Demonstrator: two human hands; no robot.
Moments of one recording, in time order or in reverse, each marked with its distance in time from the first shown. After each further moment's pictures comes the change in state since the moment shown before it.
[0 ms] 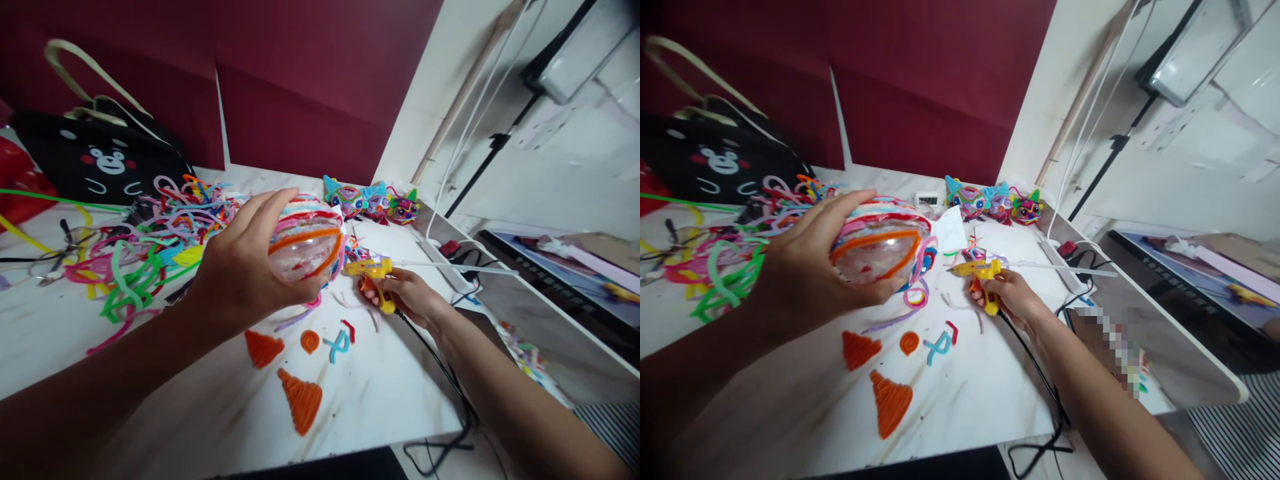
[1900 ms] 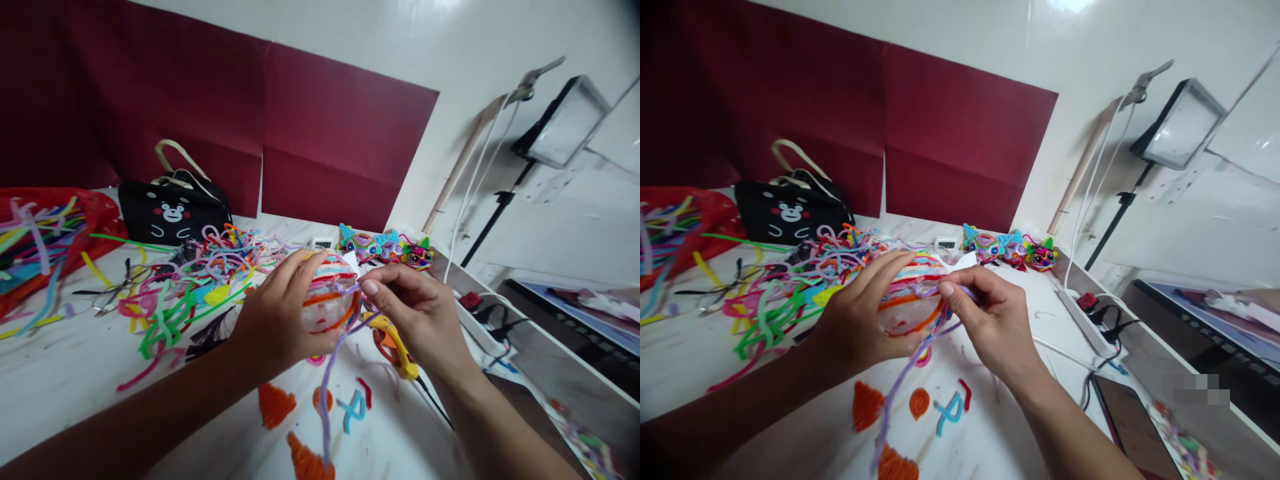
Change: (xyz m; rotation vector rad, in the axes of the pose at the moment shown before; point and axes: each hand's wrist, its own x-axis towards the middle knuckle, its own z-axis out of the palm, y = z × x) left_hand -0.009 -0.014 0.013 0.029 0.079 0.123; right_hand -0.034 -0.103 0.060 0.103 0.081 -0.779
